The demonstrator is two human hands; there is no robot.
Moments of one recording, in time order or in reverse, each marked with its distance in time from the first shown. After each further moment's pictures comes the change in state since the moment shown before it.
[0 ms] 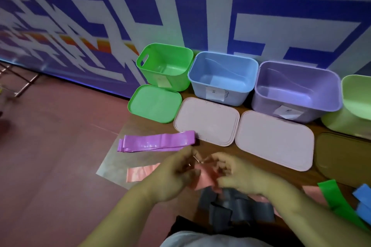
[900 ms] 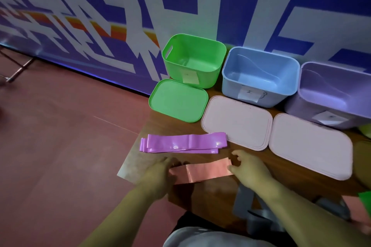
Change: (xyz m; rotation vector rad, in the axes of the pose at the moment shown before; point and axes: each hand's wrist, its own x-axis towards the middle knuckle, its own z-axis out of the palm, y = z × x) left_hand -0.022 -0.148 -0.126 0.657 0.142 -0.283; right_hand 0.111 0.026 0.050 -0.610 0.527 0.387
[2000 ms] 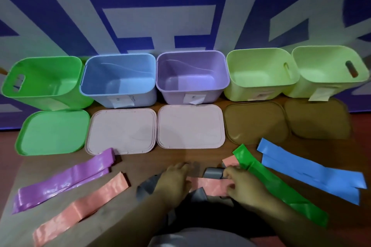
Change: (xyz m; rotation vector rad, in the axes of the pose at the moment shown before) left_hand 0.070 0.279 0.208 0.291 -0.291 0.456; right_hand -0.098 0.289 -0.098 -0.070 0.071 0.010
